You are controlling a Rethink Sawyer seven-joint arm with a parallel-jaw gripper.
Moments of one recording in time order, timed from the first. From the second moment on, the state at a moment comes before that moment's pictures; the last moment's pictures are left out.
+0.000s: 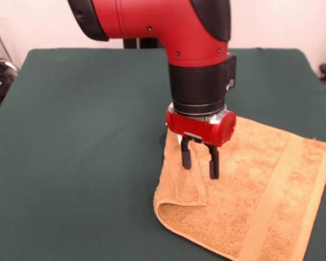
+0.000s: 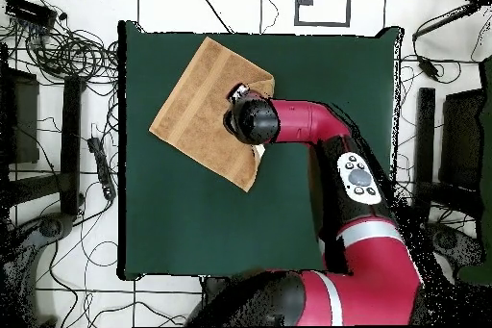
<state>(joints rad) -0.33 -0.39 0.28 1.35 -0.29 0.41 2.48</state>
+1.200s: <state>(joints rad) -0.32 -0.30 0.27 1.29 -0.24 0.40 2.48</state>
